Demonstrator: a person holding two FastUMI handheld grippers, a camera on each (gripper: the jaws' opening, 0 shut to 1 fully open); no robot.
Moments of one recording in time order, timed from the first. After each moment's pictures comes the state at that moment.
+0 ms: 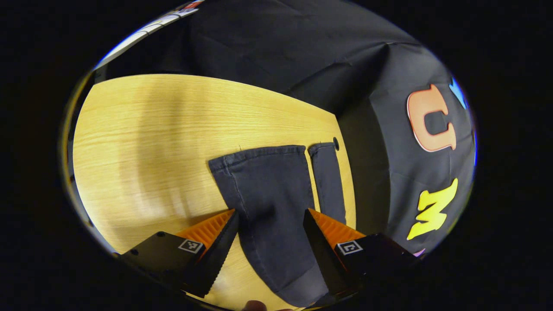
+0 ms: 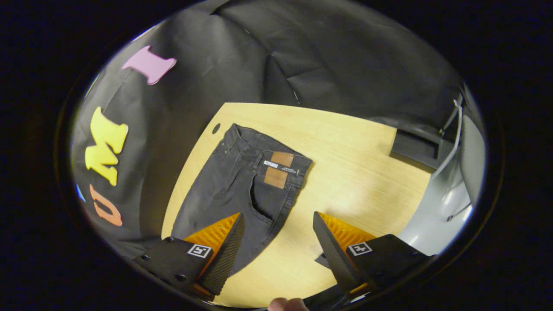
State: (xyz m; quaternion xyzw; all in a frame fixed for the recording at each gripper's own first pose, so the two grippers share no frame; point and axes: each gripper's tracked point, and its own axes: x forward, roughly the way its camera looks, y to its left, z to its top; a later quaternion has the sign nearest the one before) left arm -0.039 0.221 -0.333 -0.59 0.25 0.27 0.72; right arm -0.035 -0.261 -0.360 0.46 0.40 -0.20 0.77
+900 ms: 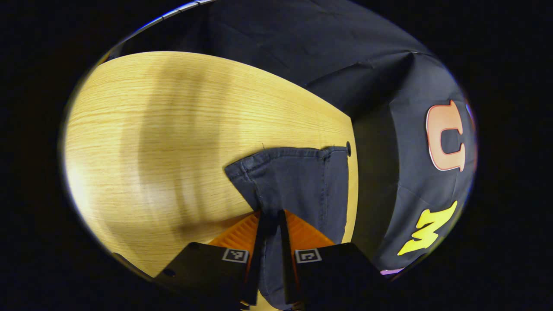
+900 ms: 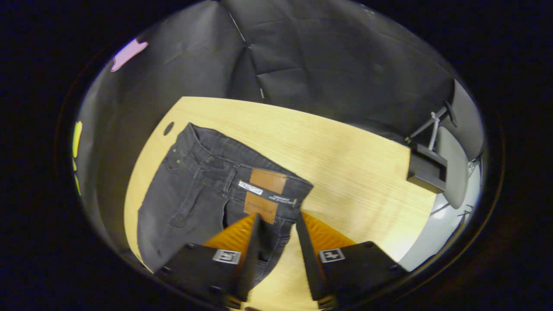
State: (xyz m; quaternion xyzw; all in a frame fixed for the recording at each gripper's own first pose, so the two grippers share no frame) left arm -0.018 0.217 -0.358 -0.61 0.29 0.29 0.68; right arm 0.000 -0.286 -0.401 0.35 0.47 -0.35 0.73
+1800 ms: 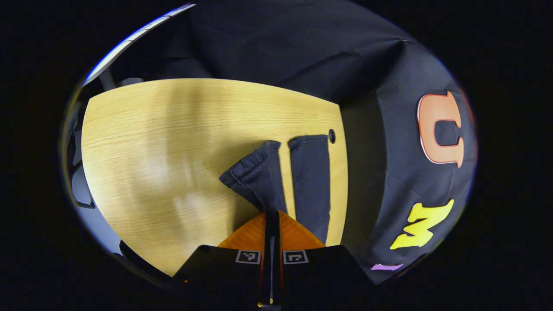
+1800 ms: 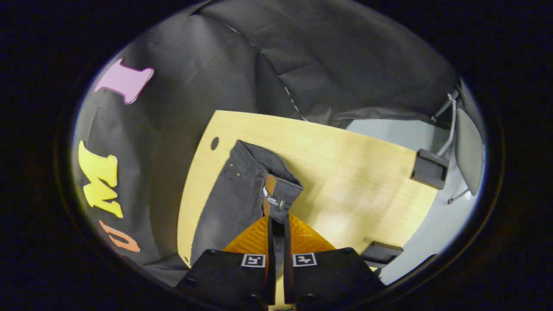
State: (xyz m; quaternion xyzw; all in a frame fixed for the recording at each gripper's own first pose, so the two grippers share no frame) left arm 0.013 0.211 -0.256 -0.61 0.34 0.25 0.67; right arm 0.032 -0.275 -0.273 0.48 0.42 -0.22 0.74
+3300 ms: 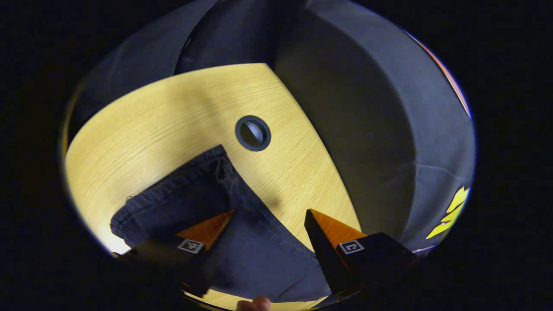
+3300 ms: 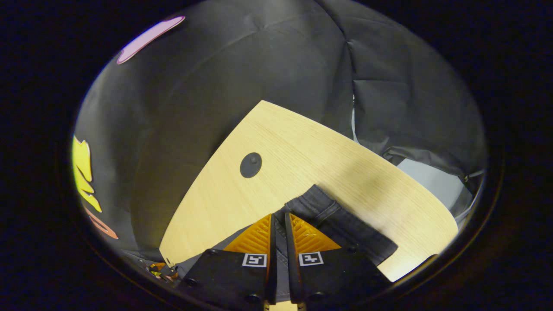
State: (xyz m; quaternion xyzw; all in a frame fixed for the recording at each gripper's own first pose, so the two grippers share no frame) left arm 0.301 0.223 -0.321 -0.43 0.43 0.15 0.78; right arm 0.292 -0.279 -0.347 0.38 0.44 -0.12 0.80
